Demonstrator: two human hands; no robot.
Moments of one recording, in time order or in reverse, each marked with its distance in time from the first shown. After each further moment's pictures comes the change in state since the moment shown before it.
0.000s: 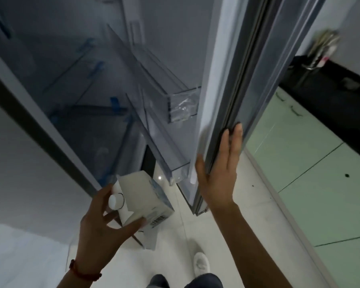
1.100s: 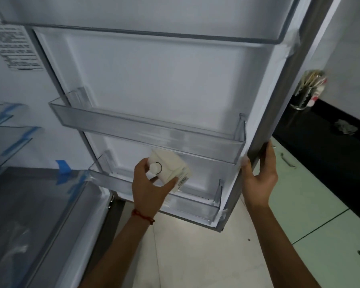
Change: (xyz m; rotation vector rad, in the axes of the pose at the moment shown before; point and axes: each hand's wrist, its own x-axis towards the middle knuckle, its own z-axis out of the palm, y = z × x) left_hand 0.309 0.061 0.281 -0.245 0.179 0.027; right_hand 0.210 0.285 0.006 0.355 0.167 0.465
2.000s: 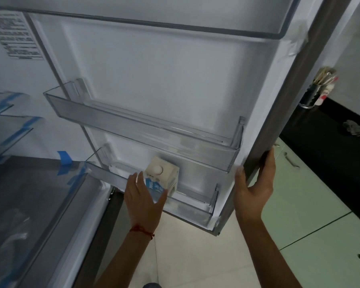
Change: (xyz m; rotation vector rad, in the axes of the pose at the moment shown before) left_hand -0.037 -0.045 -0.003 0.661 0.051 0.001; right_hand -0.029 -0.013 0.000 0.020 0.013 -0.045
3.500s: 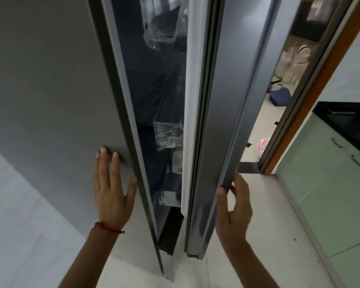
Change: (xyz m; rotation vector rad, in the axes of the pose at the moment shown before) left_hand -0.115 -0.205 -0.348 0.300 0.491 0.278; right_hand -0.326 -0.189 0.074 0.147 -0.315 -0.166
